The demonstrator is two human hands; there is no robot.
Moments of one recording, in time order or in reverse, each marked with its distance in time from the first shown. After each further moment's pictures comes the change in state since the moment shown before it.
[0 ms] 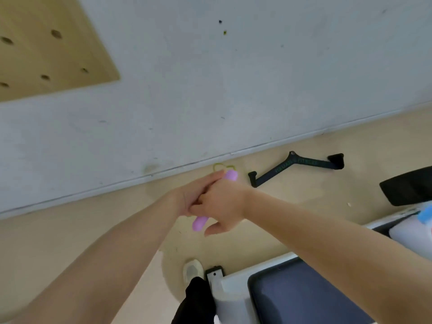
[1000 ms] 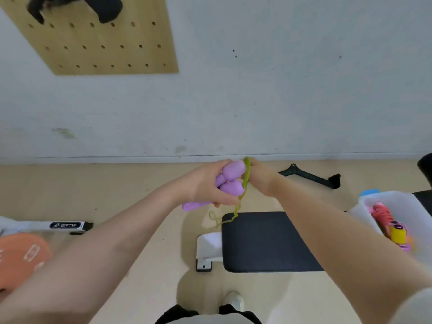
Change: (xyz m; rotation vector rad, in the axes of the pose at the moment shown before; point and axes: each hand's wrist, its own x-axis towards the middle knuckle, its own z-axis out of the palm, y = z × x) left_hand -0.258 -0.211 0.290 0.794 0.324 0.679; right_hand -0.271 -0.214 0.014 1.394 0.476 0.488
